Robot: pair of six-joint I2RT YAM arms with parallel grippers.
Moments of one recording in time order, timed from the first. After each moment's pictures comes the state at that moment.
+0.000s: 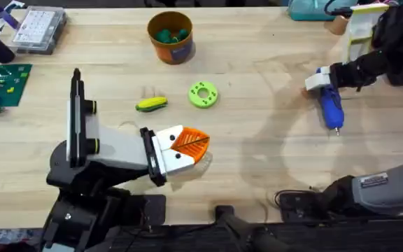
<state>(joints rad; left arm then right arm) -0.21 0.00 0.01 -0.10 1.04 -0.08 -0.34 1.74 1.08 -0.64 -0.10 -0.40</state>
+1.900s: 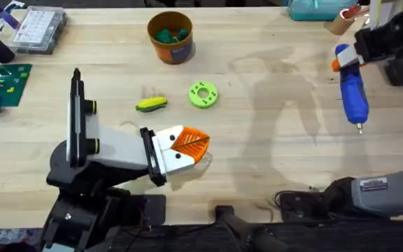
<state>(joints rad) -0.21 0.00 0.01 -0.10 1.04 -0.08 -0.28 1.66 1.46 -1.17 -0.08 -0.41</state>
